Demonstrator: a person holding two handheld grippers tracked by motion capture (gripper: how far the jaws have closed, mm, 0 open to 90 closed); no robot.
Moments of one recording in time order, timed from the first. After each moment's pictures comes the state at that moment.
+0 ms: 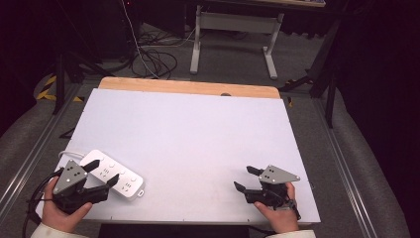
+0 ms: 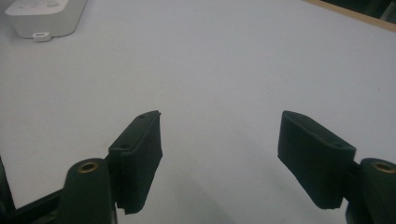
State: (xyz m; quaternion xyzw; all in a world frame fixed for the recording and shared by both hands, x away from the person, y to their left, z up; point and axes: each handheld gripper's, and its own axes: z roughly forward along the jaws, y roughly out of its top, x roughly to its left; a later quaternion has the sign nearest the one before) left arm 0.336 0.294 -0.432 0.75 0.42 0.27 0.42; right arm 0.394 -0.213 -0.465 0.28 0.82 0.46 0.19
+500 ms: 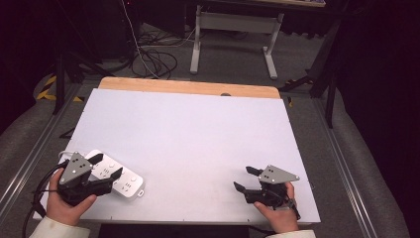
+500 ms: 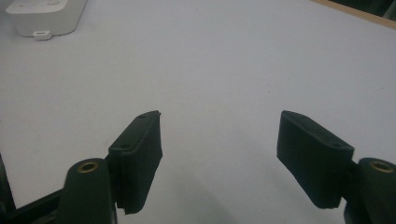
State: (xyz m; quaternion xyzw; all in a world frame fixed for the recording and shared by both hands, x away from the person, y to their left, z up) left arm 0.353 0.286 -0.422 0.76 0.42 0.27 0.41; right arm 0.395 -0.212 -0.466 0.28 0.82 0.46 0.19
